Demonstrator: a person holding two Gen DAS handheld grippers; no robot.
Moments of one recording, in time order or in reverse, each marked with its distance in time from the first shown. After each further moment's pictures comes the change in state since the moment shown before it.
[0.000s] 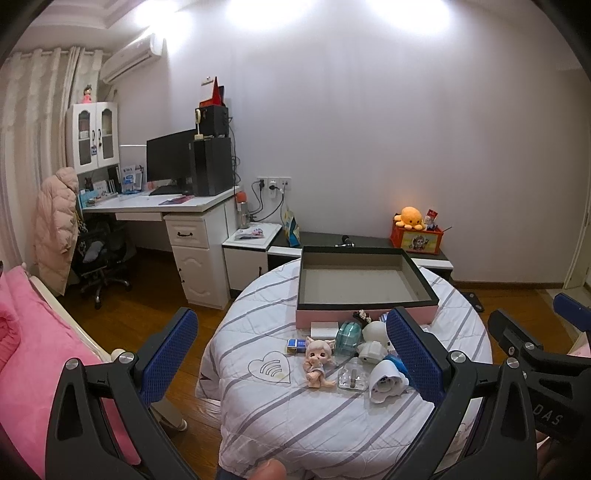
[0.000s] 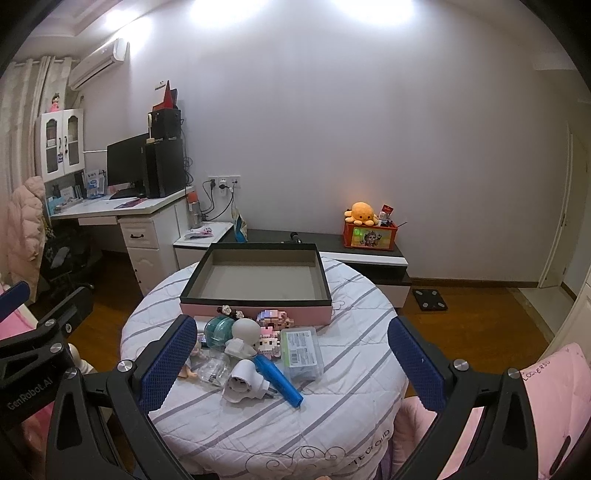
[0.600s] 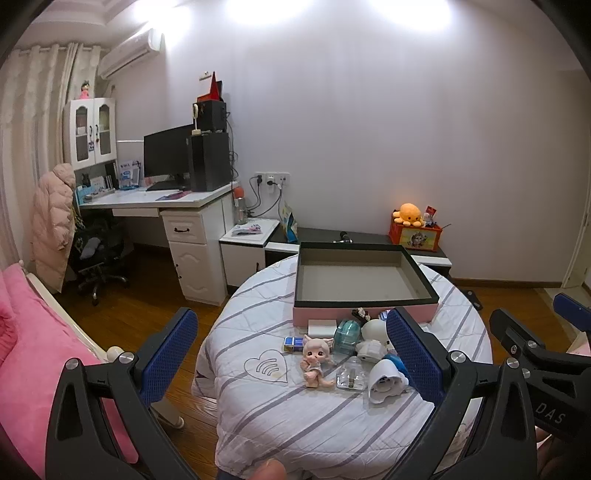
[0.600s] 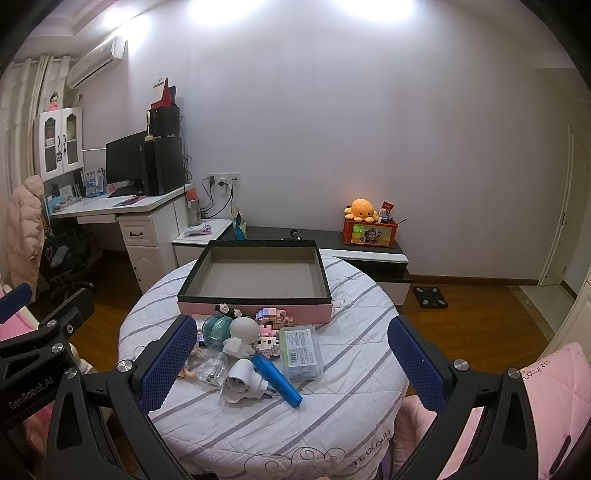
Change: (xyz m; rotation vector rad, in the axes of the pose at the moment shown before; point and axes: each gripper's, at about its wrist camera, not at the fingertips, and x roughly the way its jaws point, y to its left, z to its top) left arm 0.012 0.000 -0.009 -0.007 0.020 -0.010; right arm 0.005 -0.001 0.000 0.003 0.010 -0.001
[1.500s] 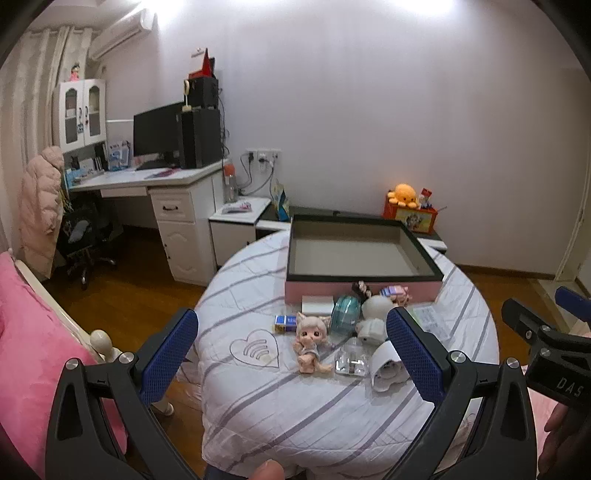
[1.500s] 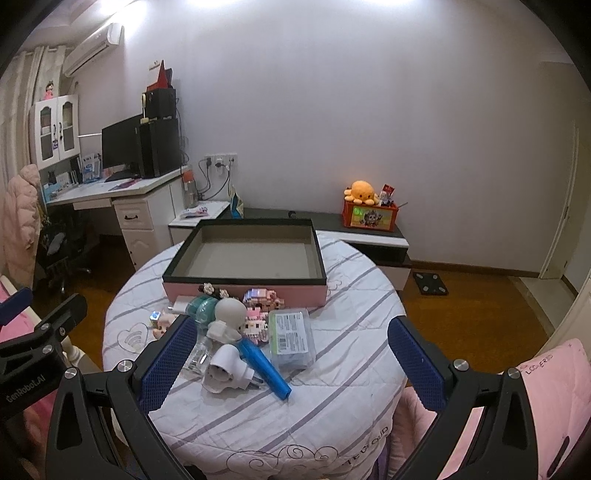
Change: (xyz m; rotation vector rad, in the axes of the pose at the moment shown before) left arm 0.046 -0.002 -0.026 -0.013 0.088 -0.041; right arm 0.032 -0.015 -0.012 -0.006 0.079 0.003
